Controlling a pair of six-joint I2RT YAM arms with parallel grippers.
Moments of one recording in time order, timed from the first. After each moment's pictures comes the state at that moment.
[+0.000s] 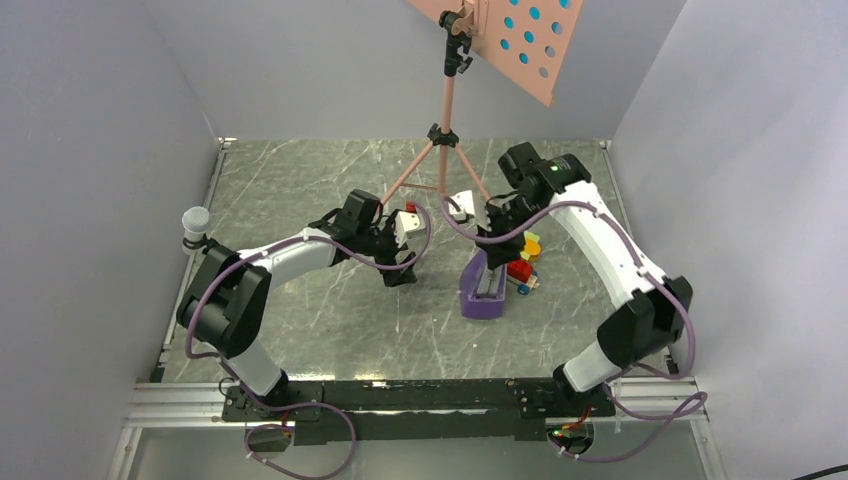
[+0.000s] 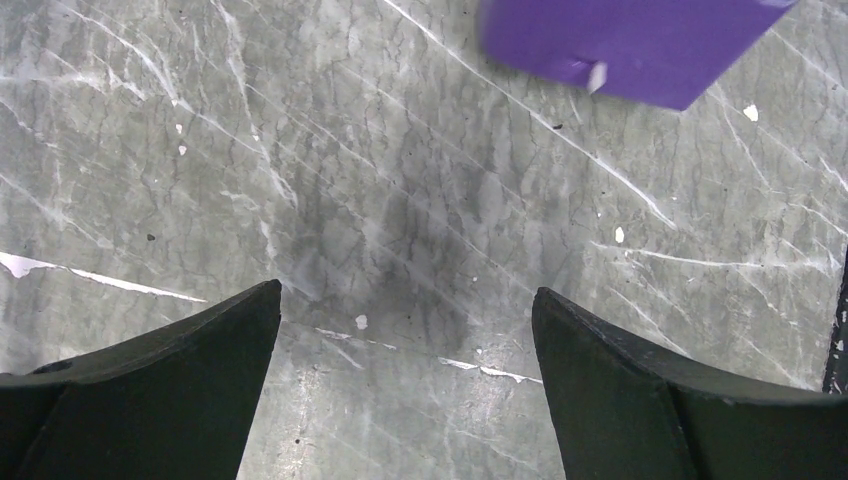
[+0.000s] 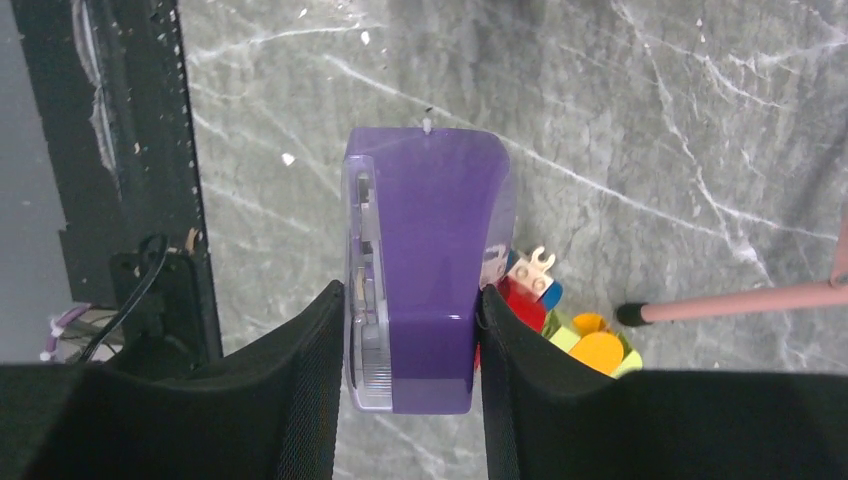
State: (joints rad) left arm -0.54 1.65 0.99 -0.15 0.65 0.47; right arm 0.41 1.58 1.58 -1.40 -0.55 -1.12
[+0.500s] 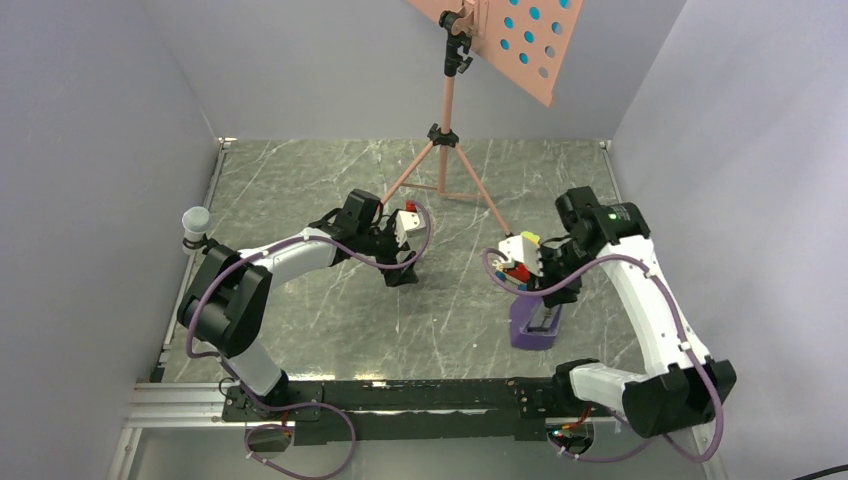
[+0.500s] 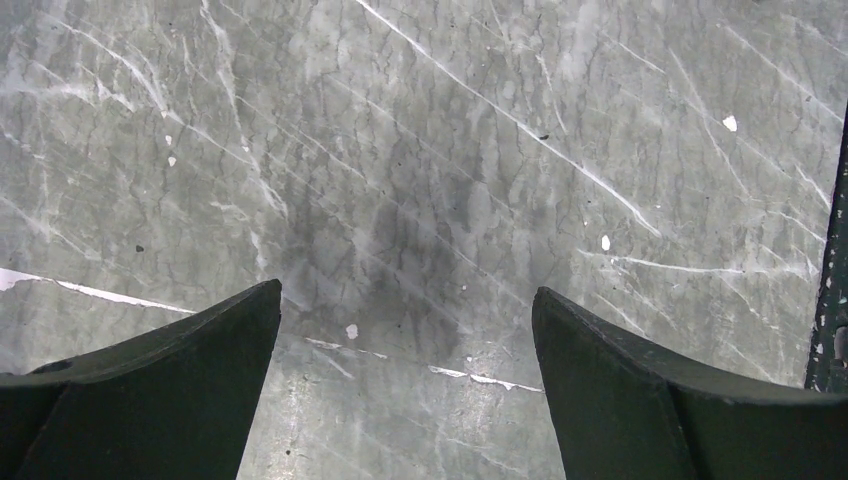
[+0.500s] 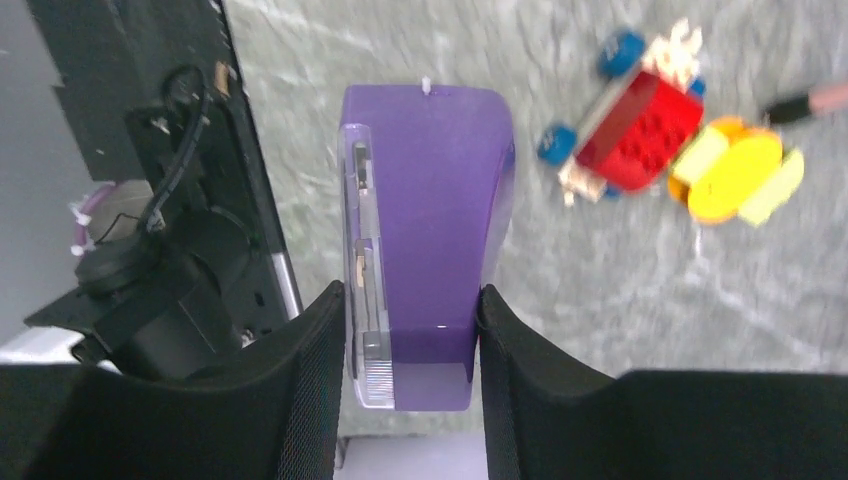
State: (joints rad) left arm -0.54 1.65 0.99 -0.15 0.67 0.45; right arm 0.26 1.21 1.26 -1.53 -0.38 -1.25
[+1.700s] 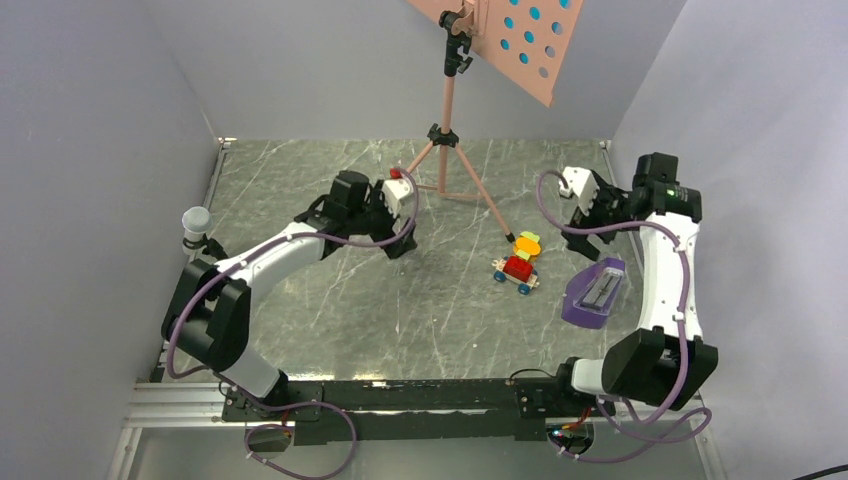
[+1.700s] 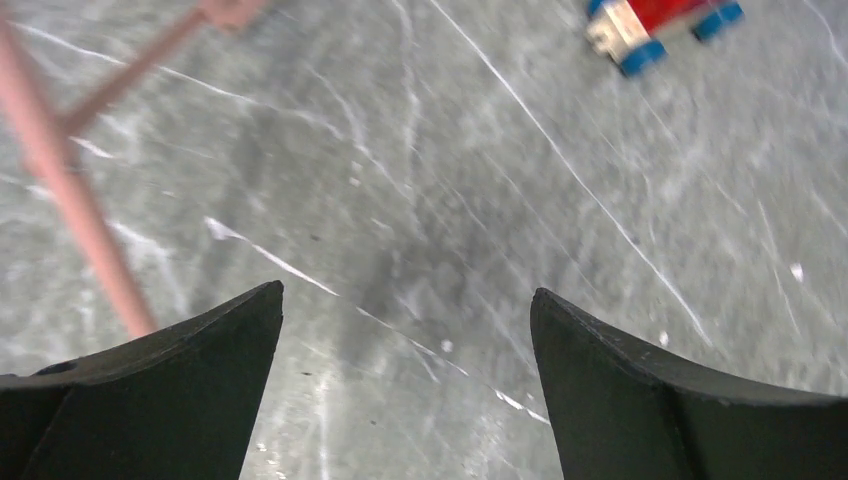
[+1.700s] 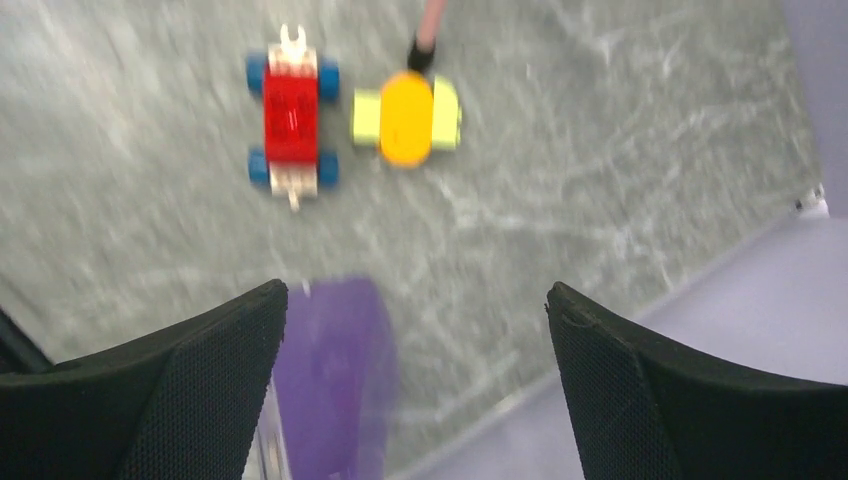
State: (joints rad) left arm -0.52 1.55 1.03 -0.10 0.48 0.27; right arm -0.29 1.31 1.40 -1.26 -0.57 -1.38
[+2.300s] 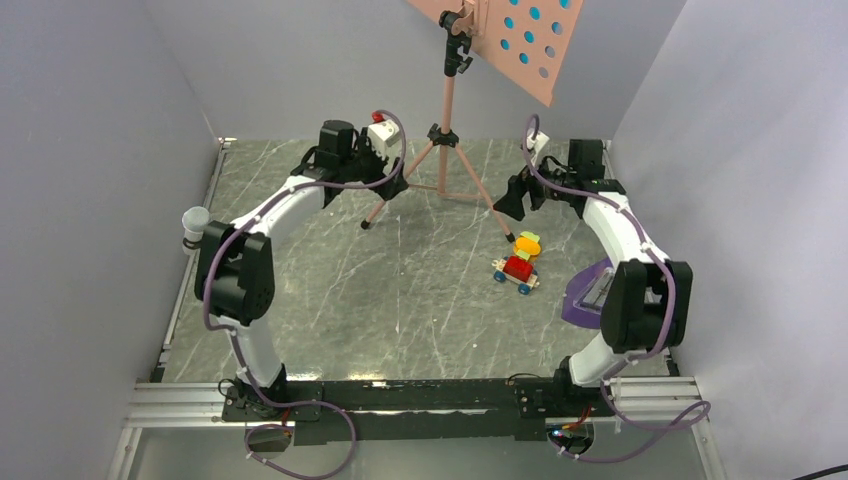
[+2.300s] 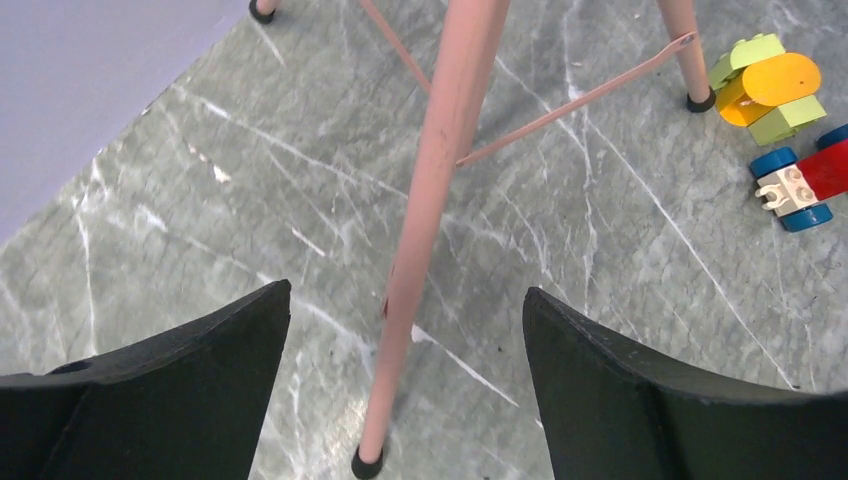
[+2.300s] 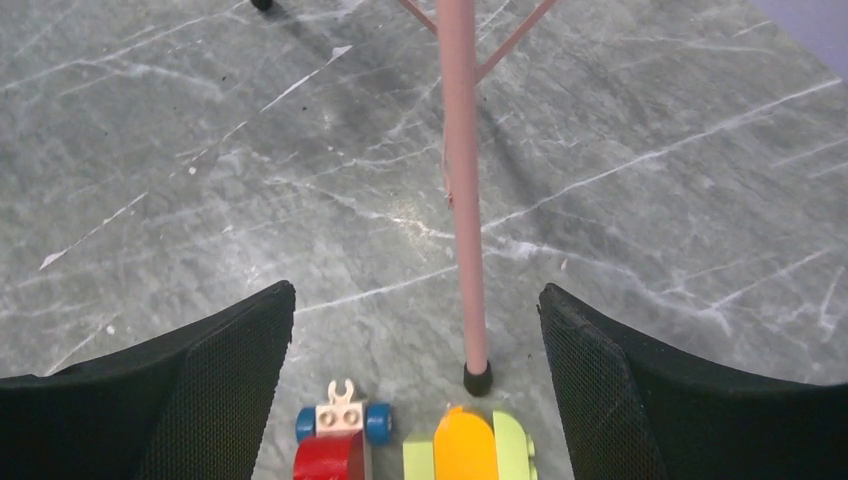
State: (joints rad) left arm -0.35 1.82 1.44 -0.10 0.49 0.24; right arm -0.01 1.57 1.24 -0.41 -0.86 -0.51
